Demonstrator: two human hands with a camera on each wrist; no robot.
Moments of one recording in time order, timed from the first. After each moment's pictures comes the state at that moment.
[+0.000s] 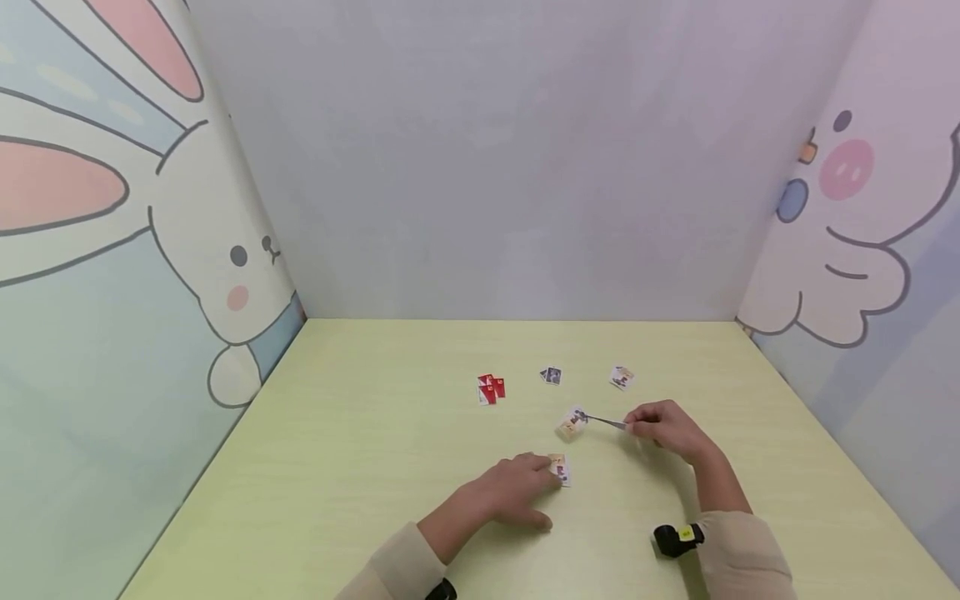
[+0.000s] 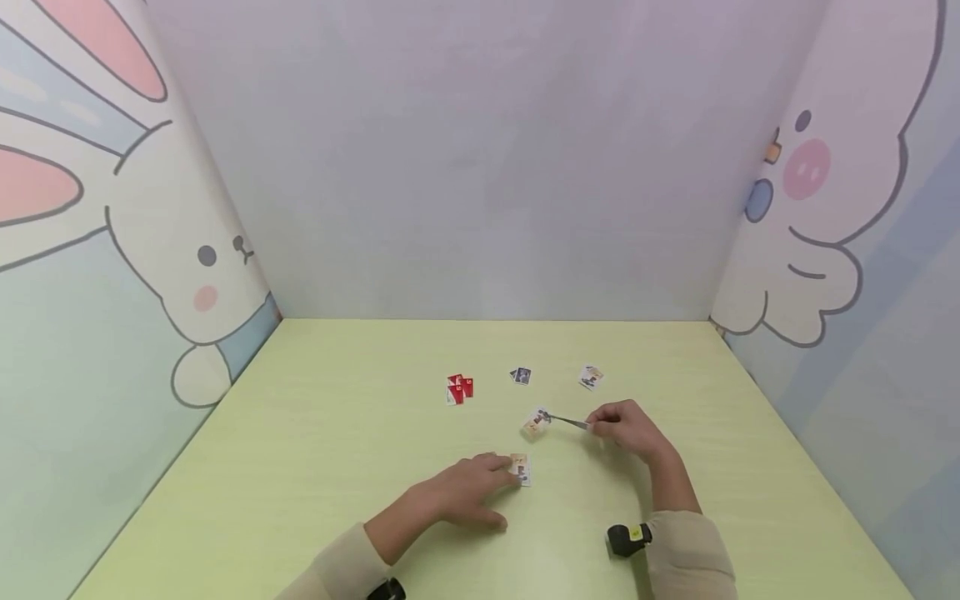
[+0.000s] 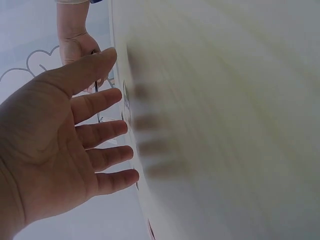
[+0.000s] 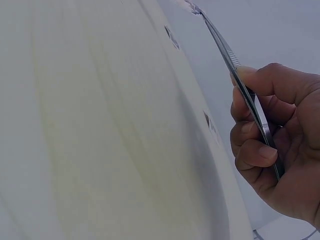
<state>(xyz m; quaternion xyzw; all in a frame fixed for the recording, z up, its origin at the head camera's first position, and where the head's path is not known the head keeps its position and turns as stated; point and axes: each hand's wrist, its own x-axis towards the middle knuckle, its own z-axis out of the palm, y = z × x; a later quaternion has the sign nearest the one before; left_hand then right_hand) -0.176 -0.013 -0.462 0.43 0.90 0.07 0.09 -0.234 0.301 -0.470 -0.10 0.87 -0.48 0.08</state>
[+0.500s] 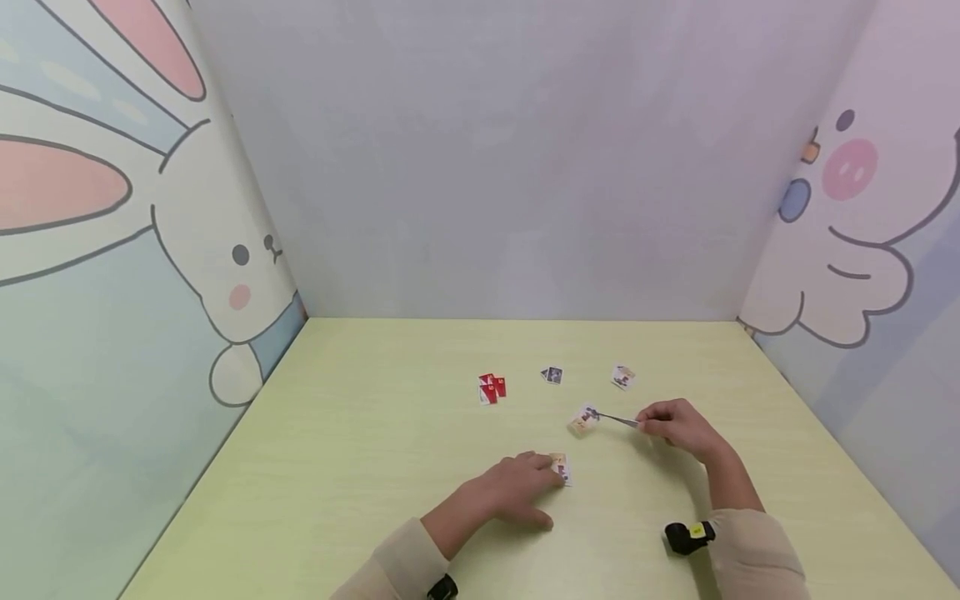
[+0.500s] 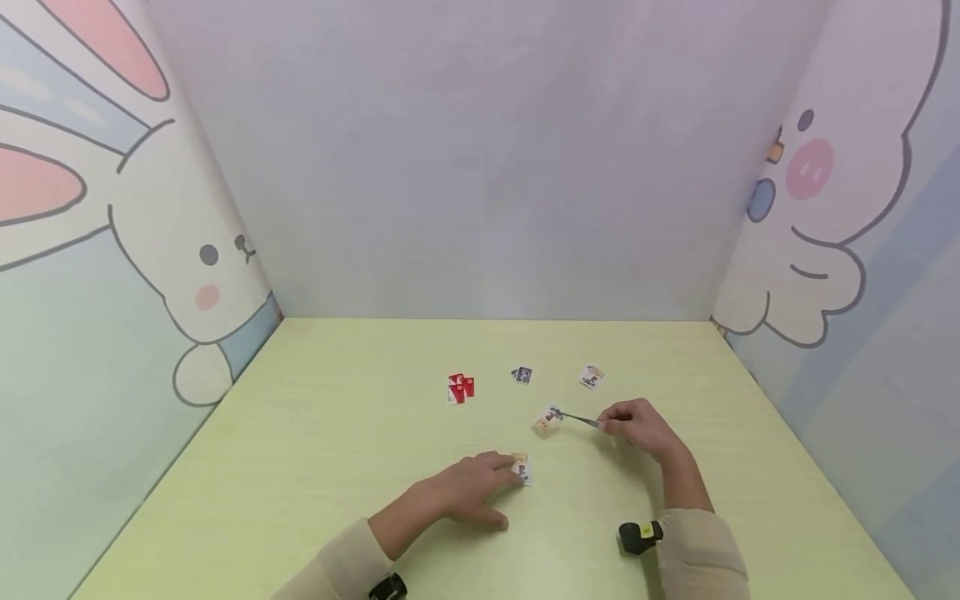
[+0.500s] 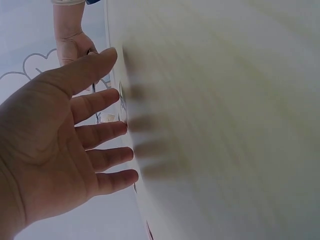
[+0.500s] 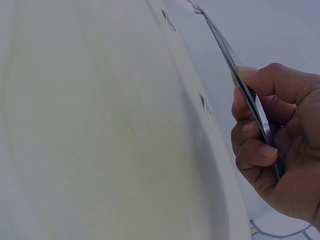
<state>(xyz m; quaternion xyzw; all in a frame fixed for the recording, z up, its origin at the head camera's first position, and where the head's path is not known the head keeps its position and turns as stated) -0.181 -0.010 -0.464 0.43 0.90 0.06 0.10 -0.235 0.317 -0.470 -0.08 0.87 -0.48 0.07</state>
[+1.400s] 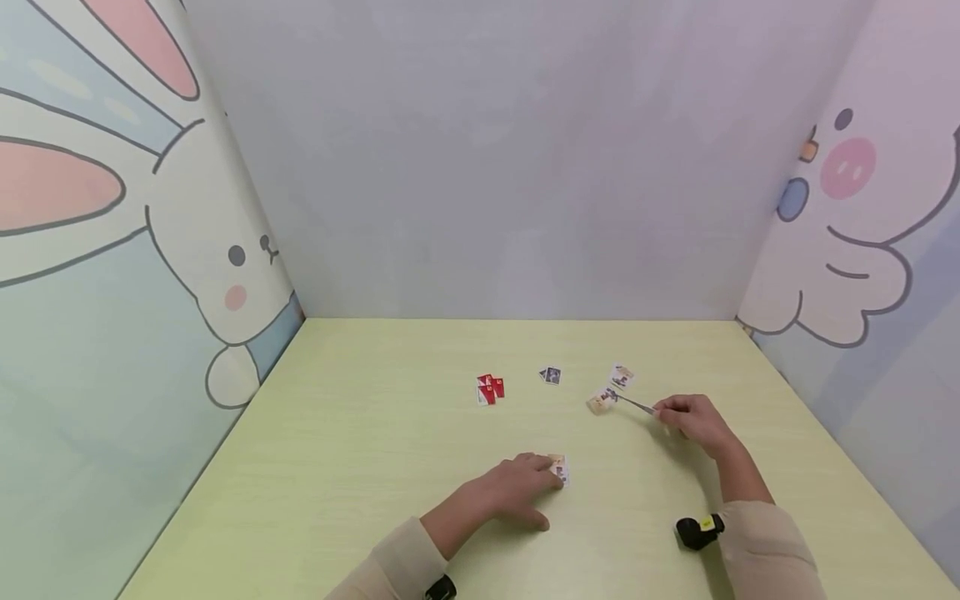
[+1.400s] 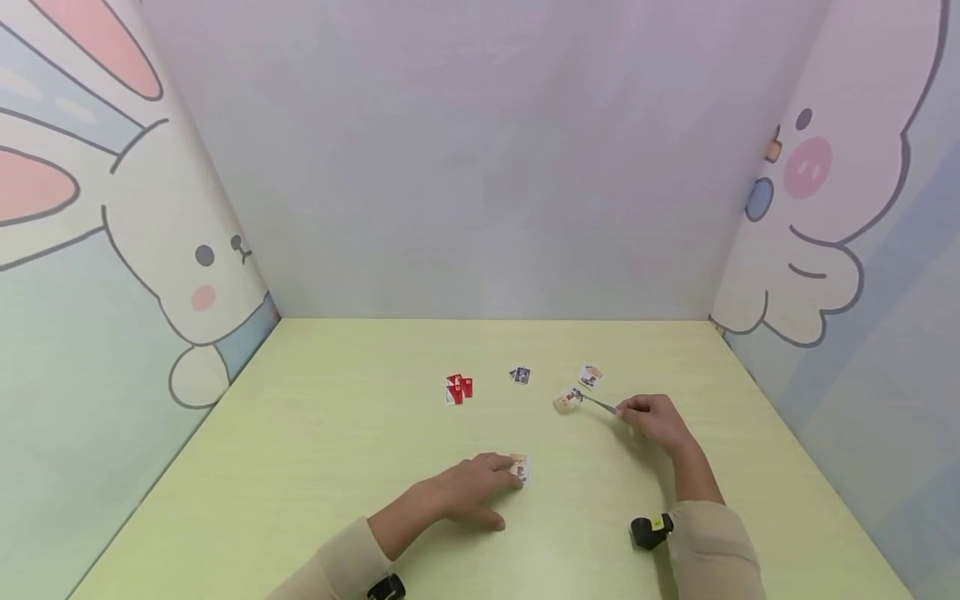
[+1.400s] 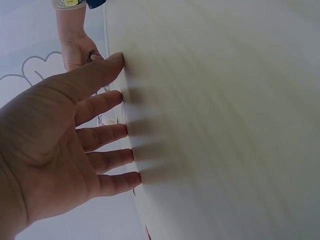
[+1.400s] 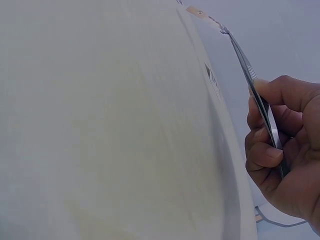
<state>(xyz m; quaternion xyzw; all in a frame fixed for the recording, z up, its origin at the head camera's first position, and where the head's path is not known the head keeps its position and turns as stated) -0.182 -0.009 -0.467 0.42 0.90 0.08 0.12 -0.244 0.339 -0.474 -0.01 0.88 -0.48 0.02</state>
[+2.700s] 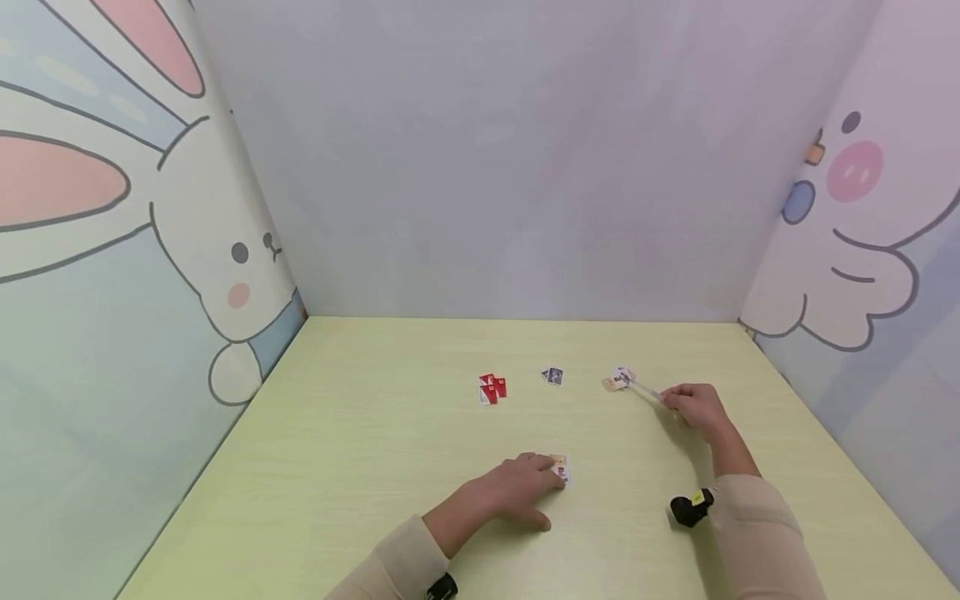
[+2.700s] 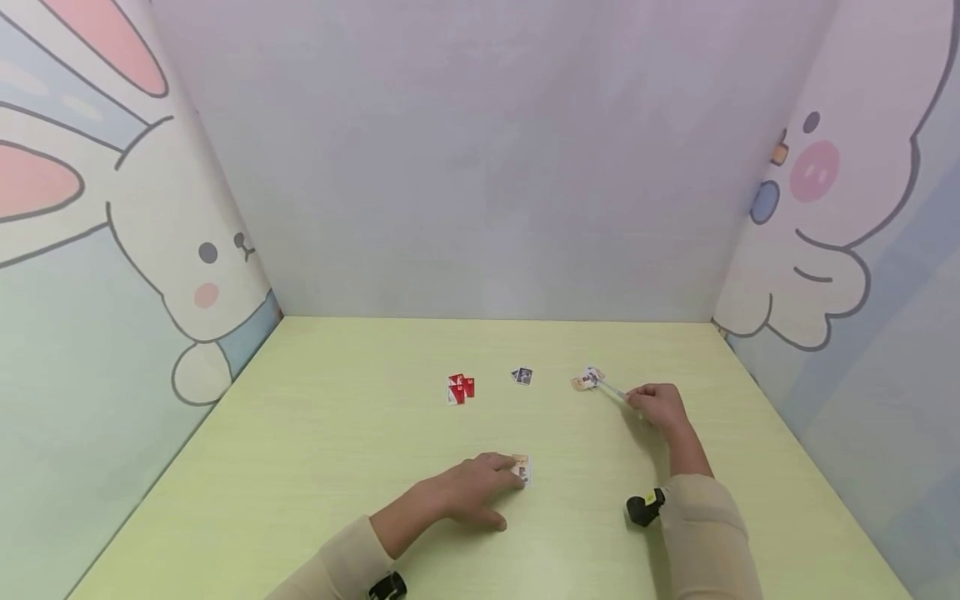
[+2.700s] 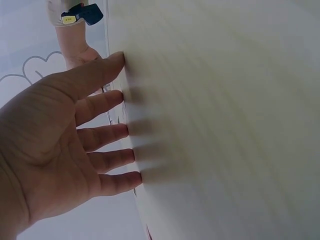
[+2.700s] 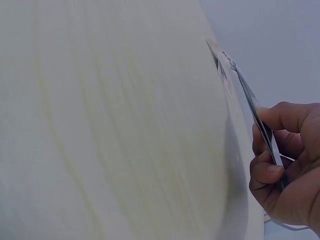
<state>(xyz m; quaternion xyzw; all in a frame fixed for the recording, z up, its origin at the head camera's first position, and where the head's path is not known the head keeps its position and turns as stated) -0.182 -0.008 -0.467 0.42 0.90 0.08 0.12 -0.268 0.342 -0.471 0.08 0.89 -0.45 0.00</state>
